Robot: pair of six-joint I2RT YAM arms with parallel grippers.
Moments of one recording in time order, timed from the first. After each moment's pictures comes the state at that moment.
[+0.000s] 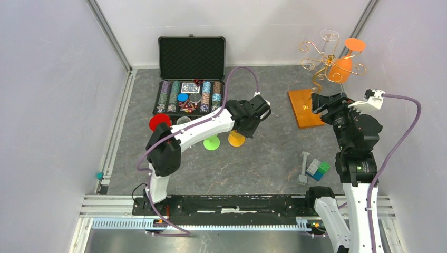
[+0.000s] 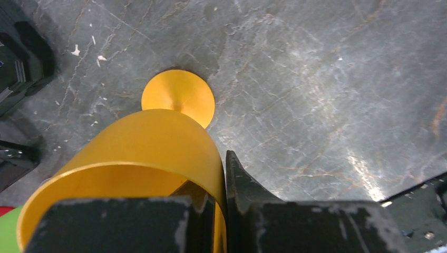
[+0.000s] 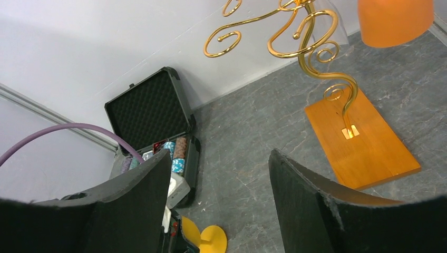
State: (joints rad) left arm -0.98 1.96 1.74 -0.87 -0.18 -0.32; right arm -0.03 0.63 0.91 -0.29 -0.04 0.60
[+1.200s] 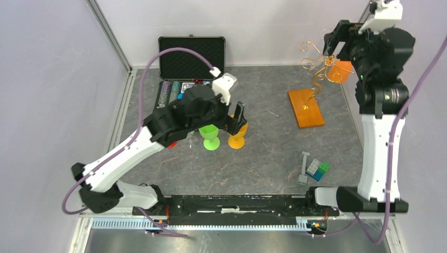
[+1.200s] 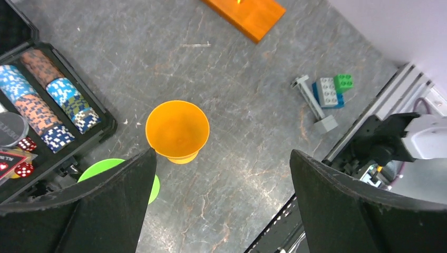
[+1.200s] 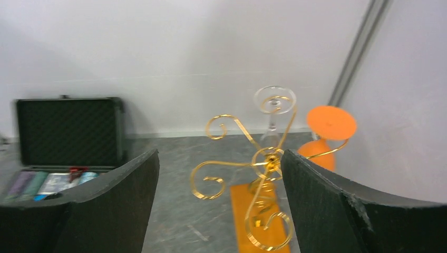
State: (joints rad) left arm -0.98 1.35 1.58 -0.72 -0.12 -0.23; right arm -0.03 1.25 1.87 -0.61 -0.05 0.11
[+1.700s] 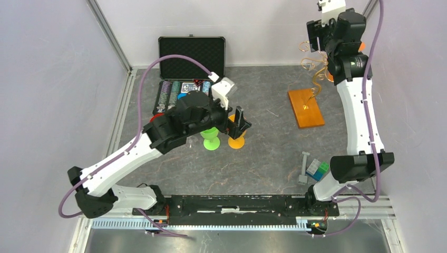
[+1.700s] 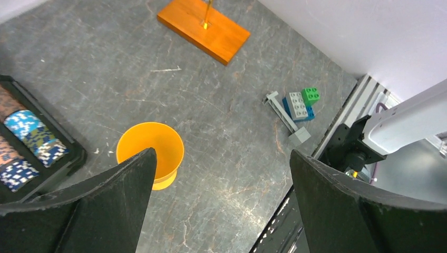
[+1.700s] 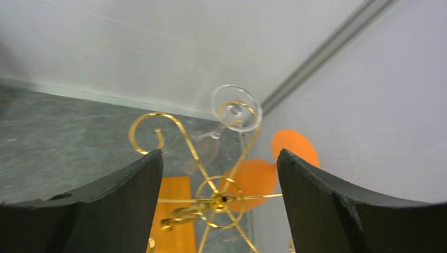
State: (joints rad) left arm -0.98 1.19 1.38 -0.48 -0.04 -0.23; right arm 0.06 1.59 2.00 -0.58 0.16 -0.34
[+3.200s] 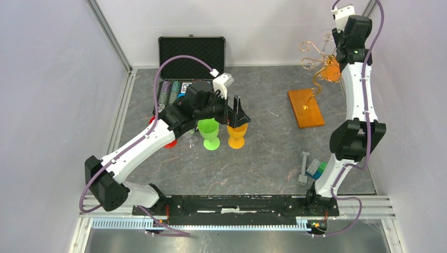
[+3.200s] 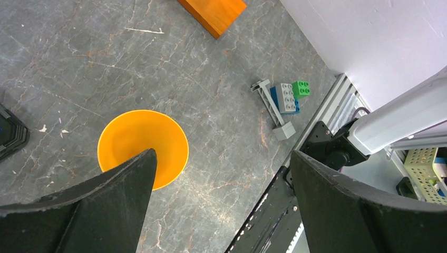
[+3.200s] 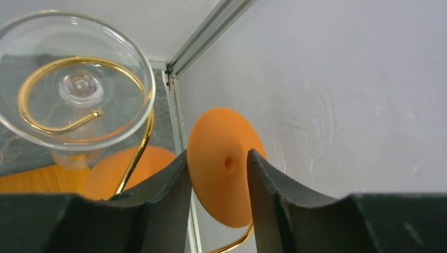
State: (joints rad) left arm -0.75 1.35 1.29 -0.36 0.30 -0.39; right arm -0.14 1.89 2.06 -0.51 0.30 -0.53
